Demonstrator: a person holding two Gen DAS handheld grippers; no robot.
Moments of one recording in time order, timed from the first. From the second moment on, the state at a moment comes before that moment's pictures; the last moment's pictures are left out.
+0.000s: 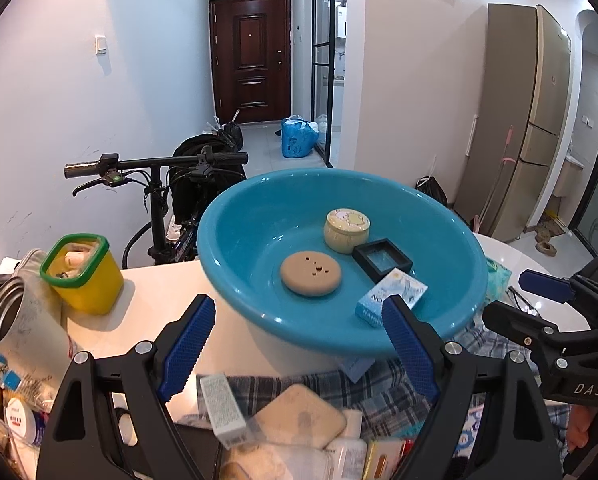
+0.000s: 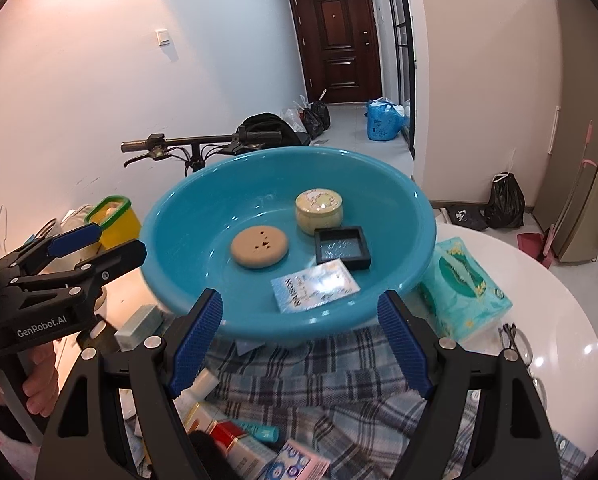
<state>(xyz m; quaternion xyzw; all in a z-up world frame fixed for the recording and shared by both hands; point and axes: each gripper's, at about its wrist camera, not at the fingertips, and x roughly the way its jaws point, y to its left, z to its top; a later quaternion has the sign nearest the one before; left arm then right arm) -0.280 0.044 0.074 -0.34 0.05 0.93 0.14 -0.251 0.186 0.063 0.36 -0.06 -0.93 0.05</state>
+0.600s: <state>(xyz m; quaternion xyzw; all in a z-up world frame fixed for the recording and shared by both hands) -0.239 0.034 0.069 -0.35 0.04 0.93 0.13 -0.209 0.171 0.061 0.36 -0.06 -0.93 0.07</state>
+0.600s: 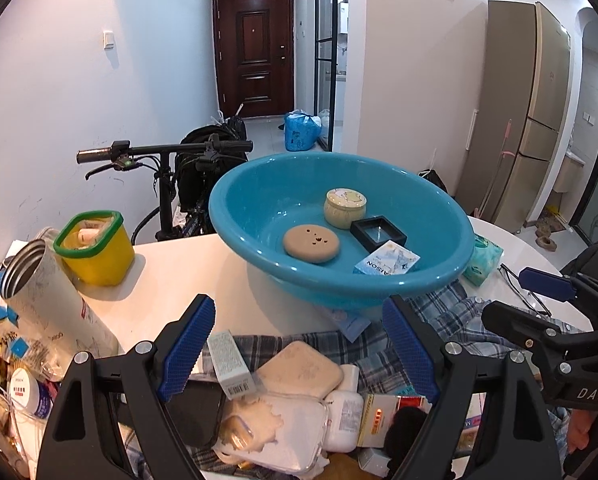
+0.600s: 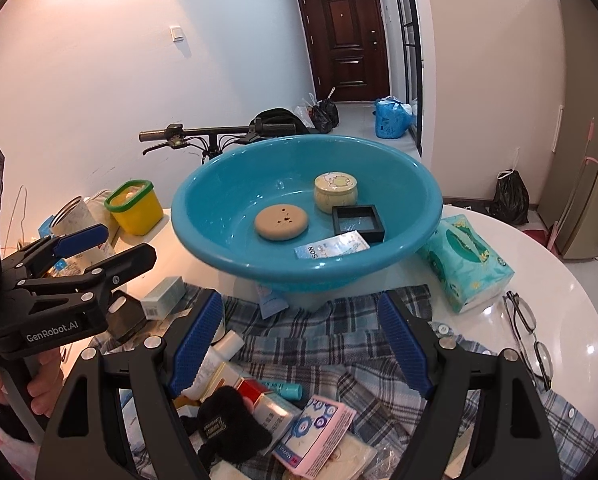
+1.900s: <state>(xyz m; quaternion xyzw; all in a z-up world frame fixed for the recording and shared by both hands) -0.263 0.012 0.006 -0.43 0.05 0.89 0.13 -0.256 0.118 -0.009 0.46 0.02 -0.87 0.16</state>
